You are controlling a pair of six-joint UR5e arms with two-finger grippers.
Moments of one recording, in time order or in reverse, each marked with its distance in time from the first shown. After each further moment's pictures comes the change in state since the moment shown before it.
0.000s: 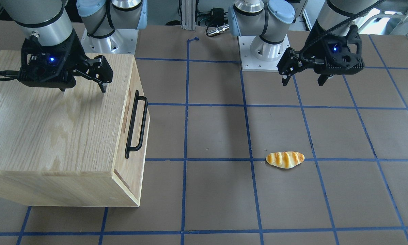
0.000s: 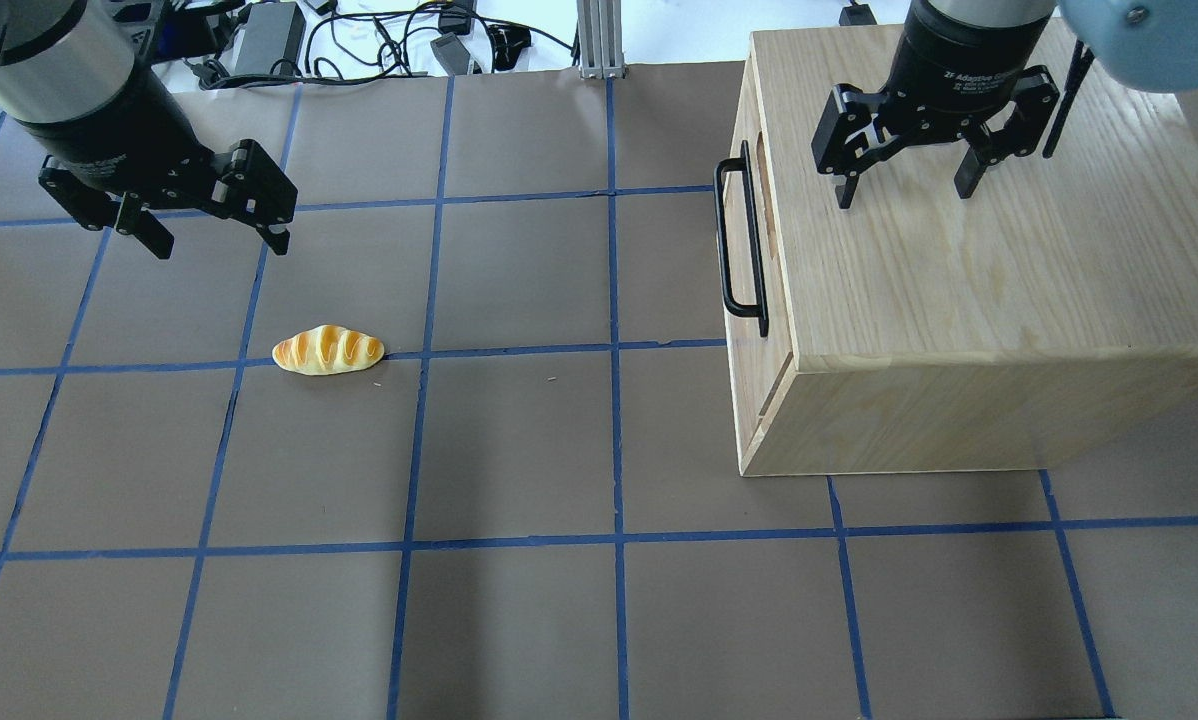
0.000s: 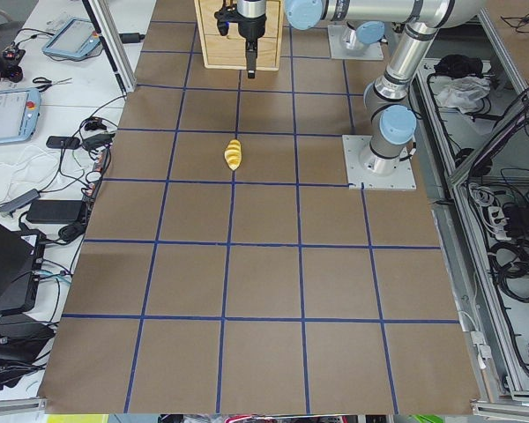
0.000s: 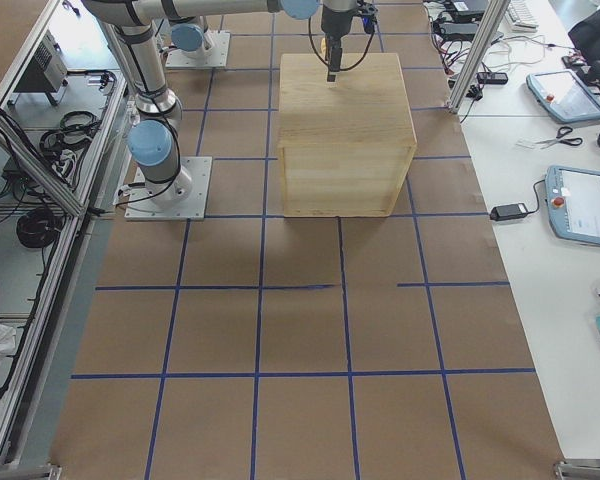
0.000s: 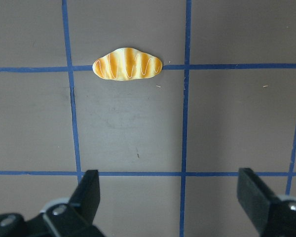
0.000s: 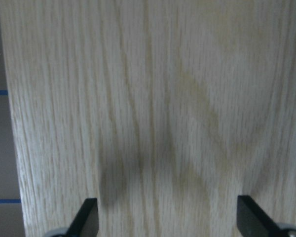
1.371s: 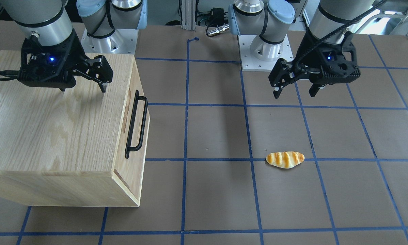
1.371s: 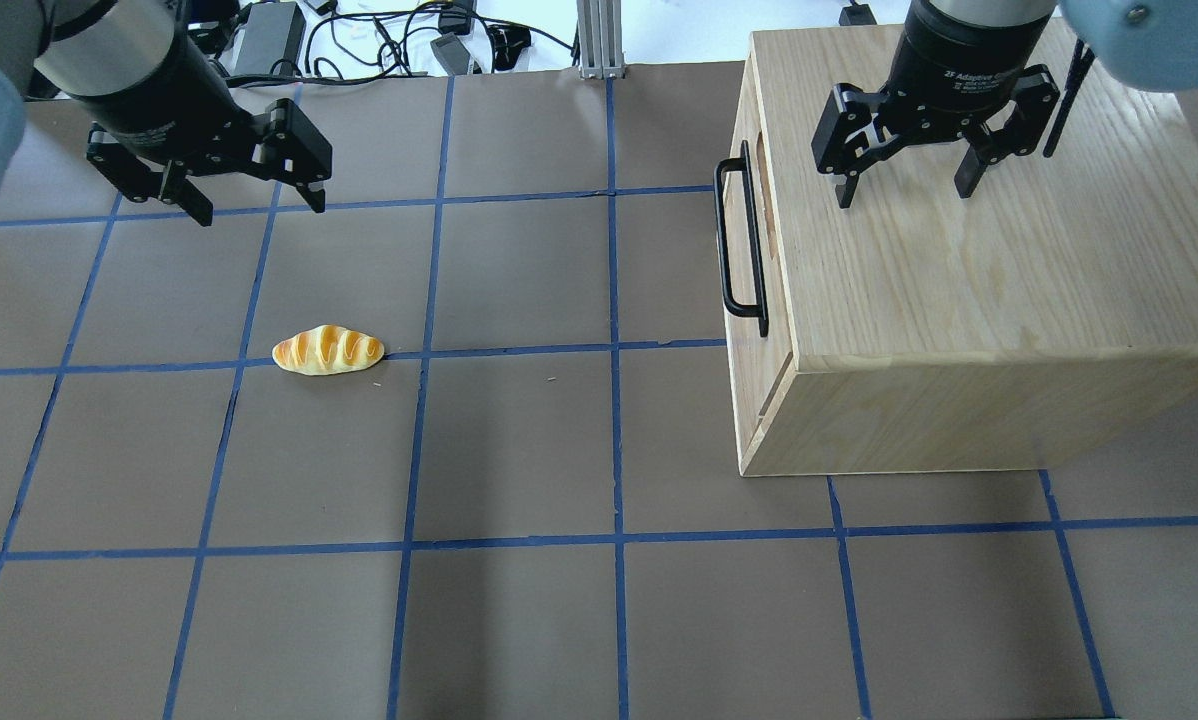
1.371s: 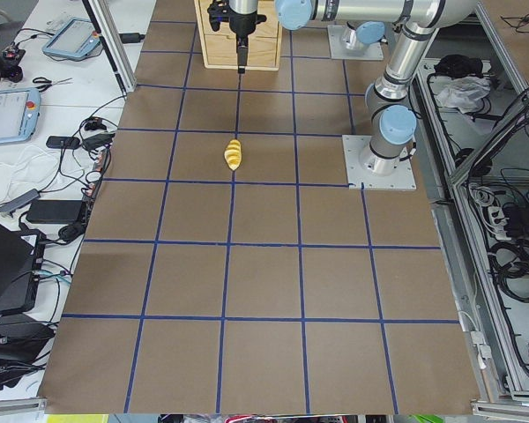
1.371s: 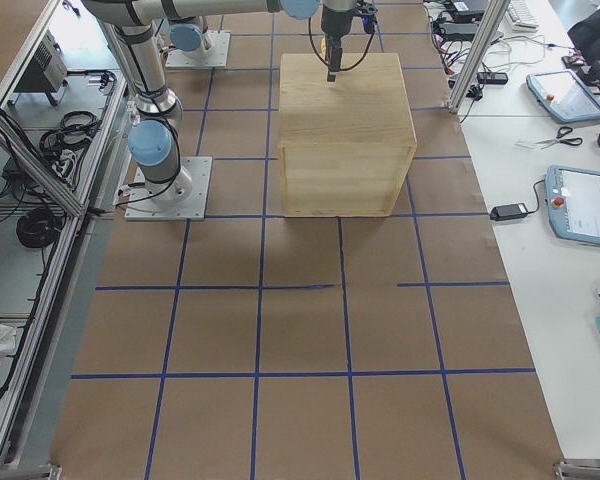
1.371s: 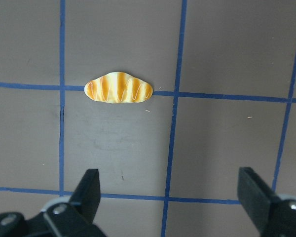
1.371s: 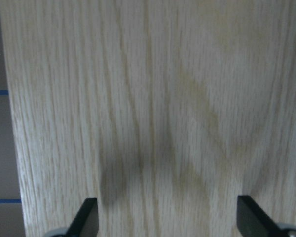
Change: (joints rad) left arm -0.064 -0.057 0.020 0.121 -0.050 -0.149; right arm 0.000 0.000 -0.001 0.000 0.000 0.000
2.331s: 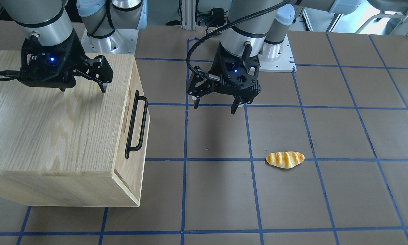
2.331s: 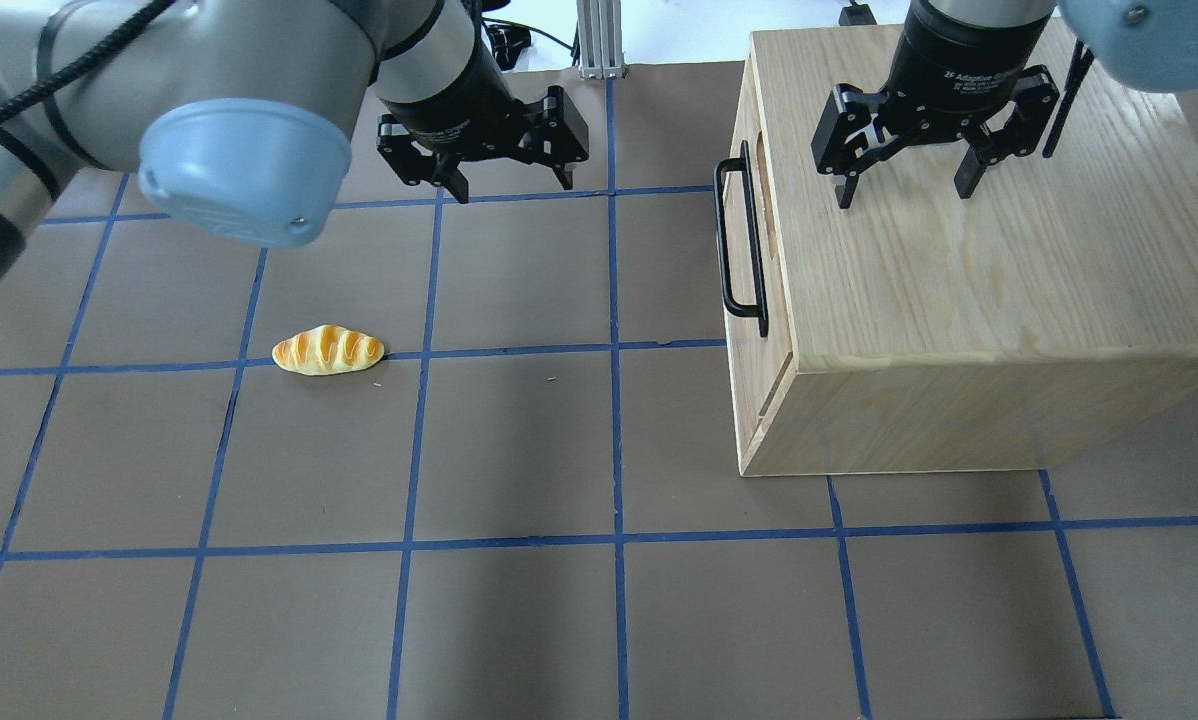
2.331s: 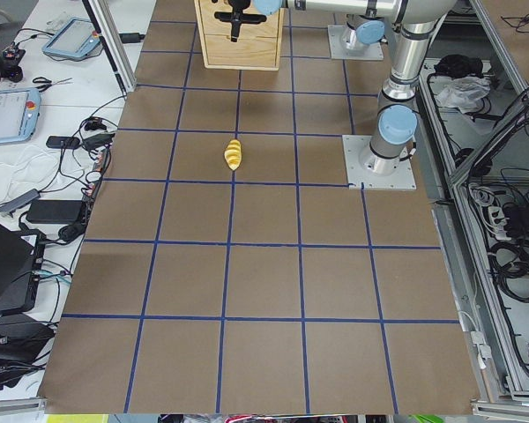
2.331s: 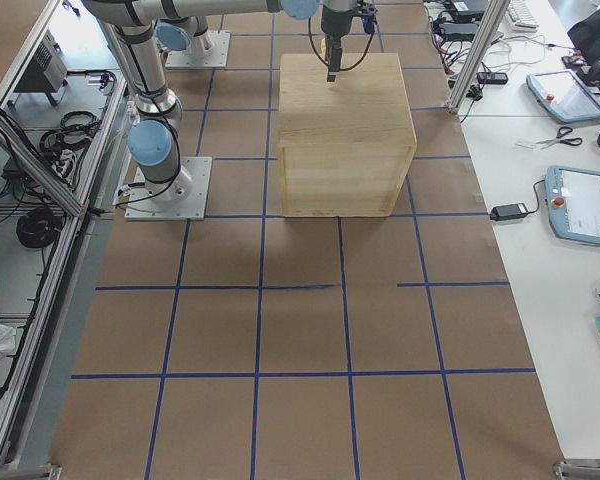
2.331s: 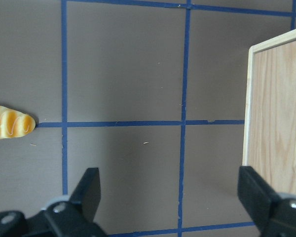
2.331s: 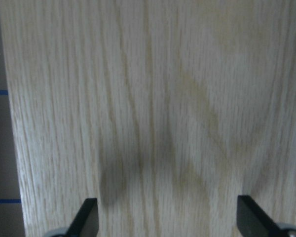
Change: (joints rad) left arm -0.279 -0.146 0.042 0.231 -0.137 -0.170; right arm 0.000 0.000 0.001 0.000 0.000 0.000
